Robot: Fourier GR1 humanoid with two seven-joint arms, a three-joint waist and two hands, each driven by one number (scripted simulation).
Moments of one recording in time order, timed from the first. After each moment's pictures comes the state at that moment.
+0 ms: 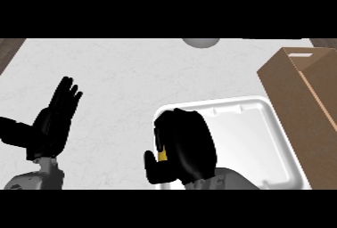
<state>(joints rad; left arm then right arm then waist) -0.09 0.11 0.08 -1.68 0.11 0.08 0.23 -0.53 -0.01 0.68 -1.77 0.84 0.24 0.96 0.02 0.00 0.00</state>
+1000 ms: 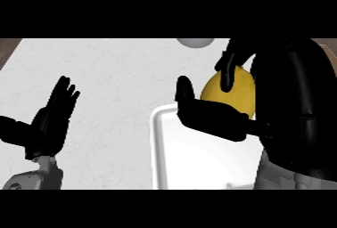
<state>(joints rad) -0.10 0.11 0.09 -1.66 0.10 0.08 0.22 -0.82 -0.06 0.27 -2.01 0.95 0.29 1.08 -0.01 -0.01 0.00</state>
